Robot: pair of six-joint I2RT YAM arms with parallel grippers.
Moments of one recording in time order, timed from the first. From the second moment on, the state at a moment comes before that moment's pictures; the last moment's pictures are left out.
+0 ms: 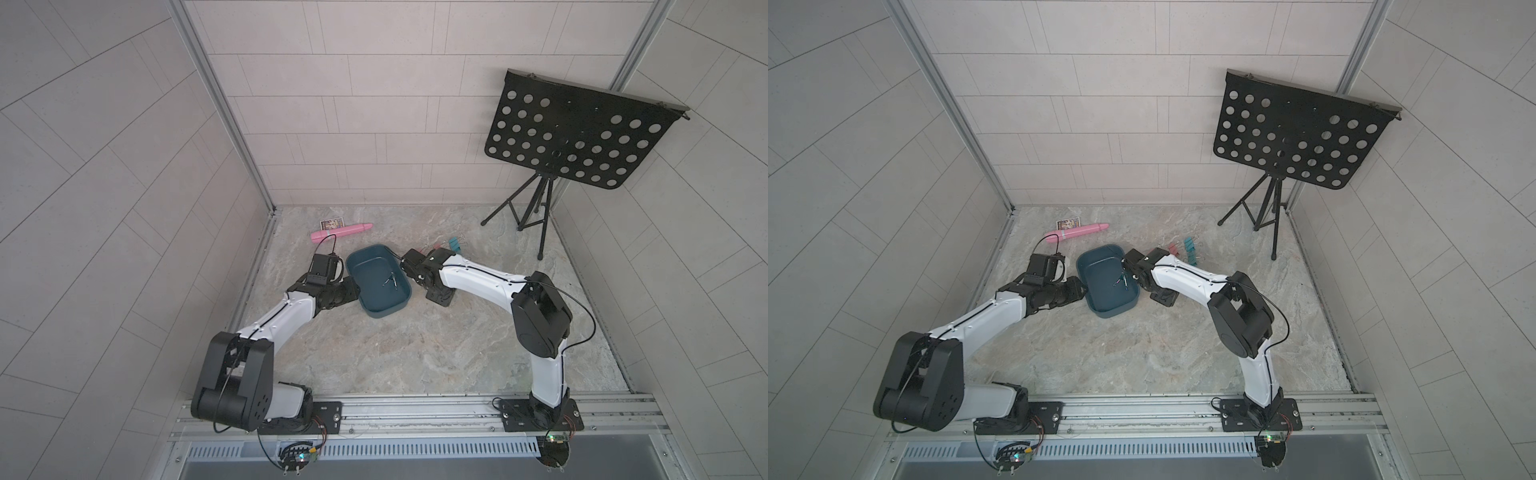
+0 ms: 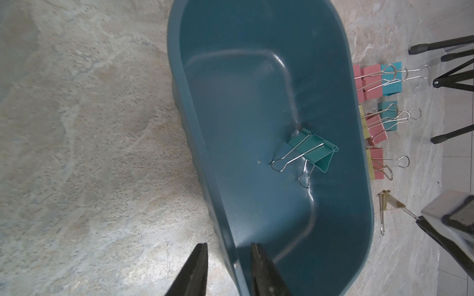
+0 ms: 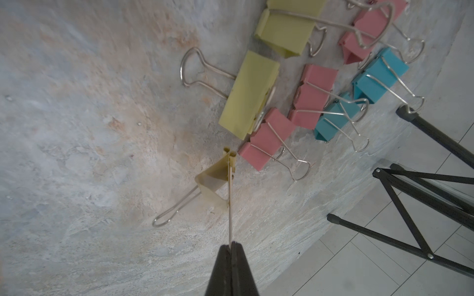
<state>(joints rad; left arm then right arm) -0.20 1.37 0.73 -0.30 0.28 -0.50 0.75 1.98 1.55 -1.13 0.53 -0.23</state>
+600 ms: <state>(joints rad) -0.20 1.37 0.73 -0.30 0.29 -0.50 0.75 2.05 1.57 -1.15 0.56 -0.24</state>
